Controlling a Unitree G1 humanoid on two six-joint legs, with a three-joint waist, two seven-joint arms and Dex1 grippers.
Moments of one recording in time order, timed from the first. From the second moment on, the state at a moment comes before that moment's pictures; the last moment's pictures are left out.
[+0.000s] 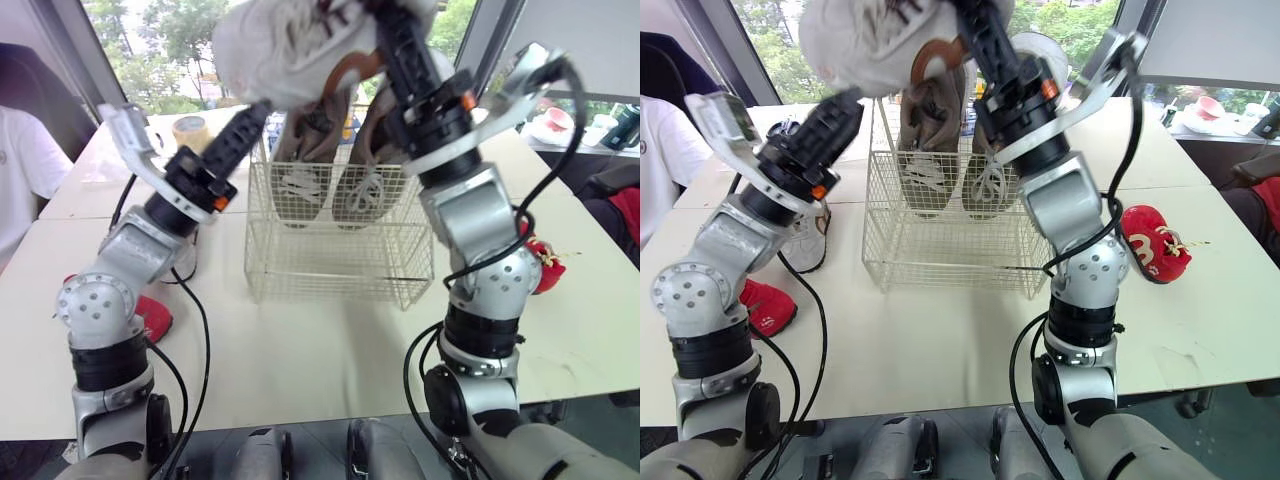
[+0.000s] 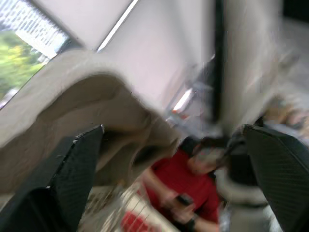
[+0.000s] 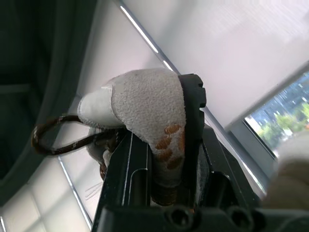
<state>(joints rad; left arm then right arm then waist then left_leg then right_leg) -0.57 0.39 0.29 -0.35 -1.43 0.73 -0.12 -0.90 -0.09 -0.20 -0.30 1.33 0.47 0.06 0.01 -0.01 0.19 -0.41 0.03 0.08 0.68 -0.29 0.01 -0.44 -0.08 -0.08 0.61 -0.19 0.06</state>
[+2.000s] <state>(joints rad) -0.23 0.68 0.23 -0.60 -1.43 0.74 -0.05 -0.84 -0.95 -0.13 -0.05 0.60 0.67 1.19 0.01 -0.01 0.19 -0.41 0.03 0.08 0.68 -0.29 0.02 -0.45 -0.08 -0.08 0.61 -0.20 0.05</state>
